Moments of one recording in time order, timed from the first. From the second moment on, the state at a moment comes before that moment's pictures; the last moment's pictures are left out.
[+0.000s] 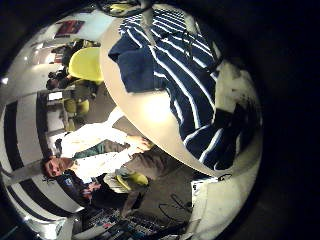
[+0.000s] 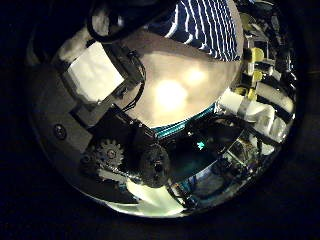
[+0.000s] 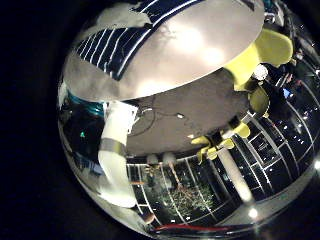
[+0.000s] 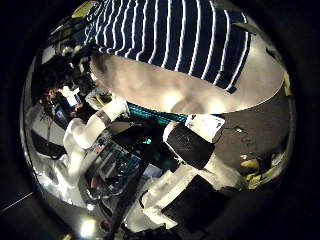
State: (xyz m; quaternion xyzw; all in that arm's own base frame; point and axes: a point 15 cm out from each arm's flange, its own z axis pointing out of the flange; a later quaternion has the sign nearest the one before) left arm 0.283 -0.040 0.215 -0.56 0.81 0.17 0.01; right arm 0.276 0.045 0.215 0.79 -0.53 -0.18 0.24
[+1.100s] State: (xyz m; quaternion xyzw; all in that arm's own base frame) left arm 0.288 -0.041 0.257 -0.55 0.81 0.19 -0.01; right arm 0.266 0.062 0.152 0.78 -0.54 -0.07 0.30
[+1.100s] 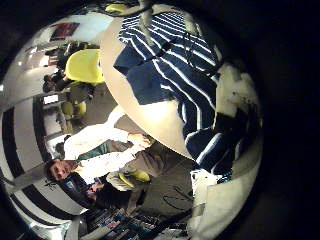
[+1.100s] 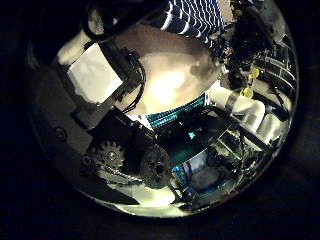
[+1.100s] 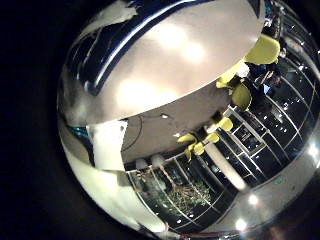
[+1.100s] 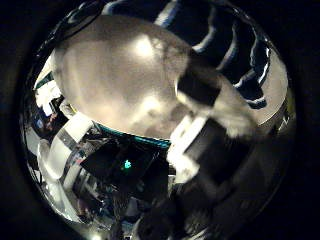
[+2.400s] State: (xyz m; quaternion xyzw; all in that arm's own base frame) left arm 0.254 -0.026 0.283 -0.54 0.82 0.19 -0.04; right arm 0.274 0.053 0.222 0.80 -0.57 -0.04 0.17
